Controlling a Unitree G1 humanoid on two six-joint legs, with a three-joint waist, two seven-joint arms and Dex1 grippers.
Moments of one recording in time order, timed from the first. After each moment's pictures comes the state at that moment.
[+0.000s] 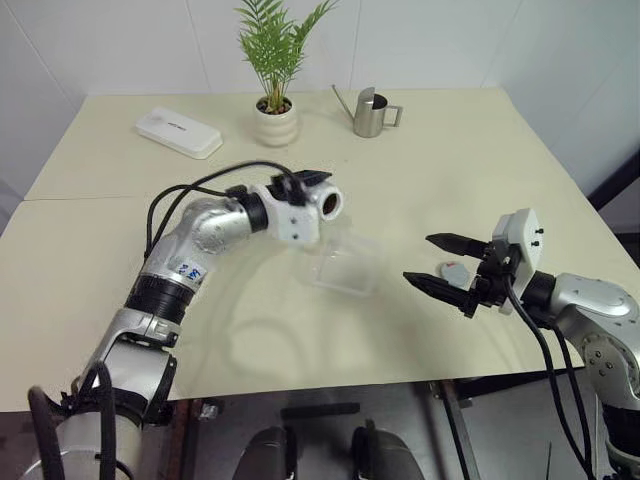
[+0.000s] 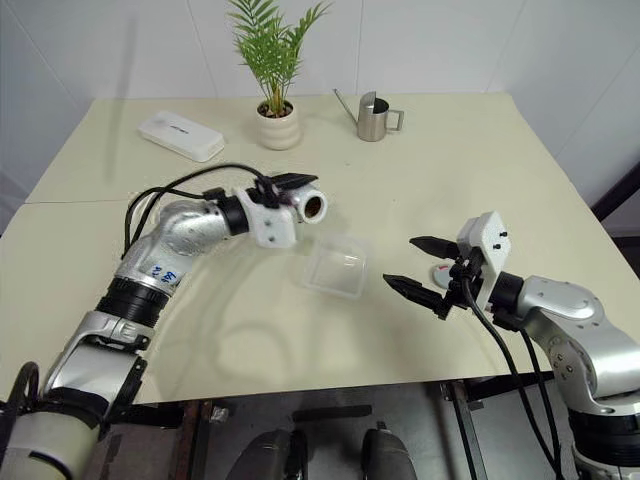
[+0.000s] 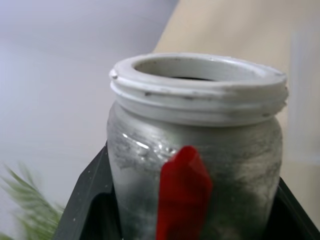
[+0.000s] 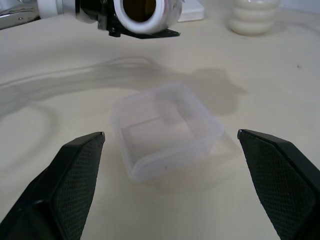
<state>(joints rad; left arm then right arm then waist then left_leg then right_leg) -0.96 0.55 -0.36 0.49 0.71 -0.66 -0.19 -0.24 -0.73 -0.21 -0.38 0.66 0.61 0.82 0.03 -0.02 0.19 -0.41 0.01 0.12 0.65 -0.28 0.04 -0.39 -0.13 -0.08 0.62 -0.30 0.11</state>
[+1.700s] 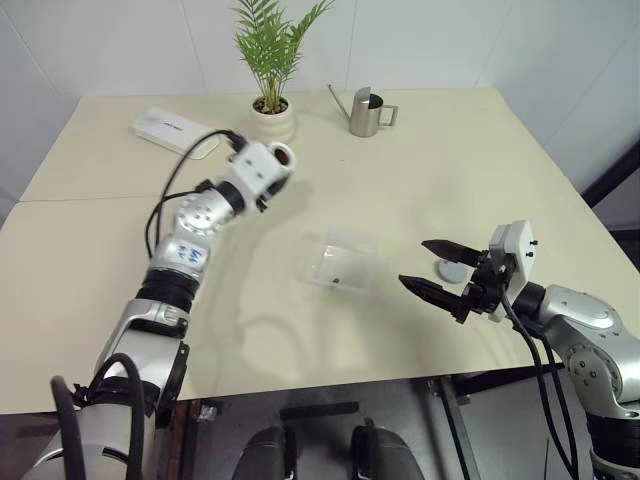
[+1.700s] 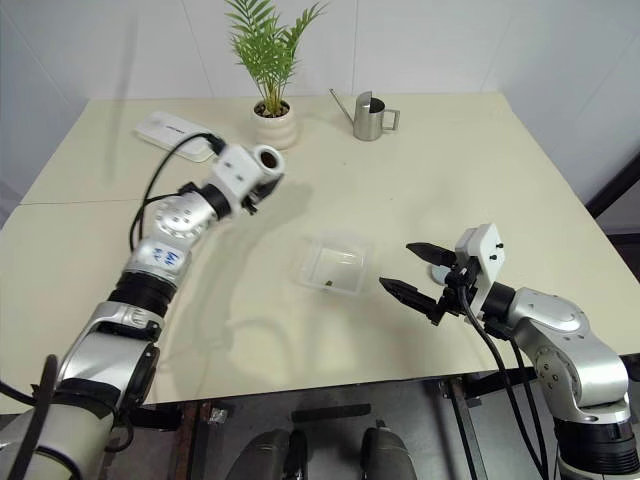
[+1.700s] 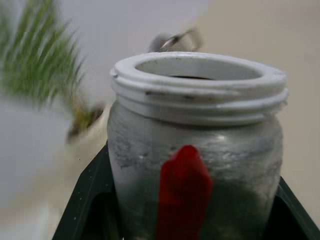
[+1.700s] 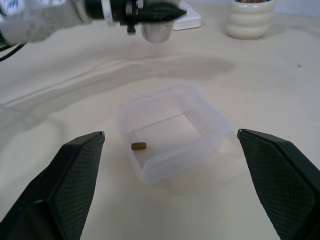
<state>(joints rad) -0.99 0.45 -0.02 0.67 -0.04 0.00 -0.38 -0.22 -0.67 -0.19 -0.35 0.63 0.52 0.86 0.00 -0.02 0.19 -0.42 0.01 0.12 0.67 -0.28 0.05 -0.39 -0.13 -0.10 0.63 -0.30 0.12</state>
